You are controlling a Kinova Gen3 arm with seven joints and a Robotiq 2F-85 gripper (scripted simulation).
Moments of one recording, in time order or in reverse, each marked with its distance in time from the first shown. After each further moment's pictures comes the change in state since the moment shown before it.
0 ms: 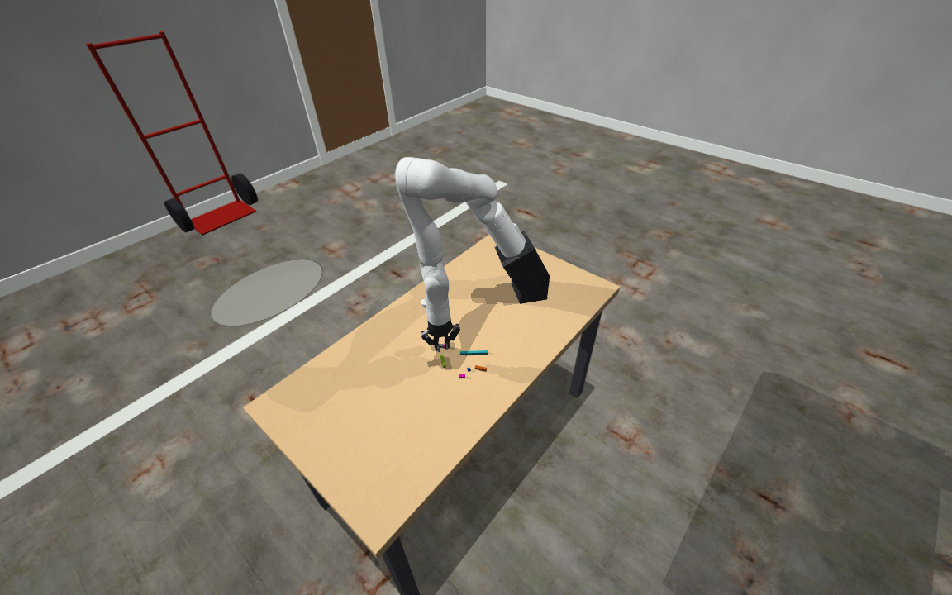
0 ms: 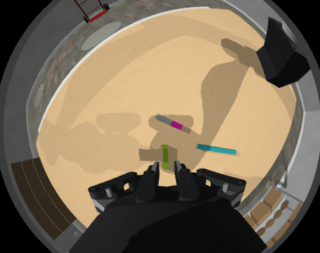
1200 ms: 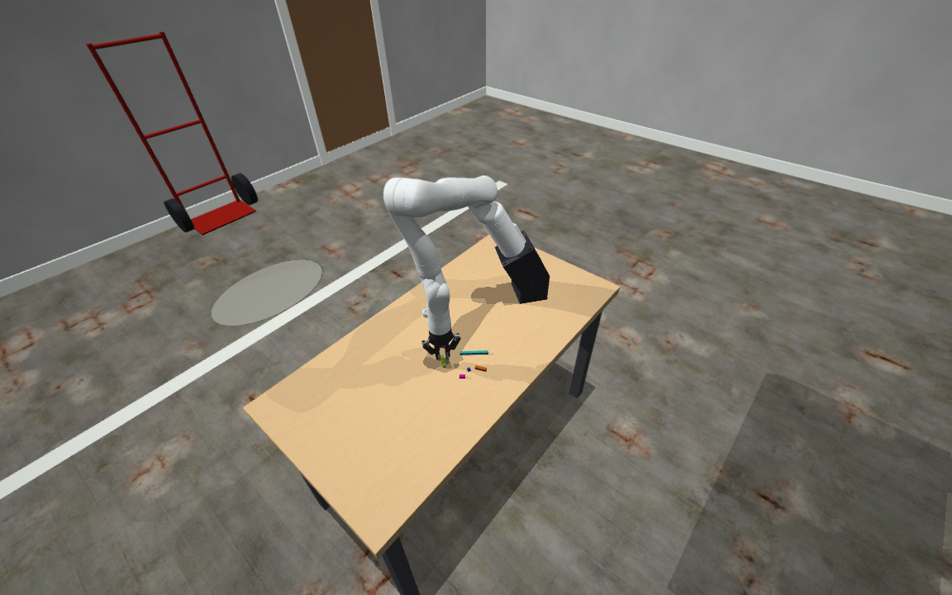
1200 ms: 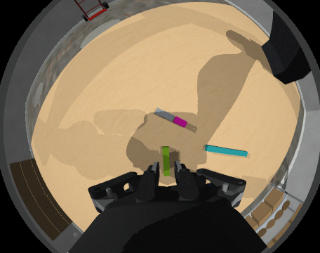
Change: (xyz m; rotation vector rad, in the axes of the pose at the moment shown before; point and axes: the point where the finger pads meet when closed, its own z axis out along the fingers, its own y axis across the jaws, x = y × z) arm -0.004 -0.001 0.042 0.000 -0.006 0.000
